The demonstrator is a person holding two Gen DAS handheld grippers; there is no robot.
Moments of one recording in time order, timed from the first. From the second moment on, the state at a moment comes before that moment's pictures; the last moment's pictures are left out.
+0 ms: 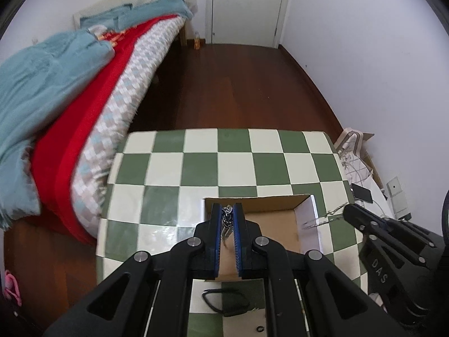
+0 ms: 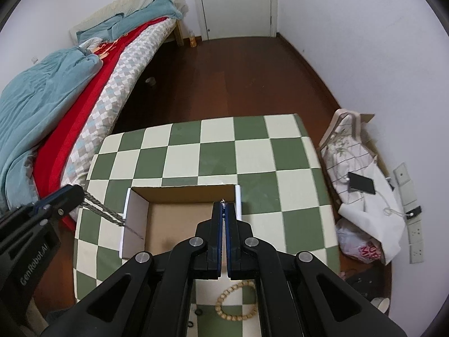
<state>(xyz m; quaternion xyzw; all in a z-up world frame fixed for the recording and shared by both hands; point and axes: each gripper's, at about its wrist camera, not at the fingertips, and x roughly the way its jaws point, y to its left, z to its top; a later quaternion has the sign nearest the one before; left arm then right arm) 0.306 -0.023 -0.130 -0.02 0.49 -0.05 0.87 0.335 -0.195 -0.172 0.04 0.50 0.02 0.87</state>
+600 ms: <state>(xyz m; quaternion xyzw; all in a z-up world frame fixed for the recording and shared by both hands) 0.341 -0.004 -0.165 -0.04 0.53 -0.03 0.84 0.389 -0.198 -0.230 0.07 0.58 0.04 0.81</state>
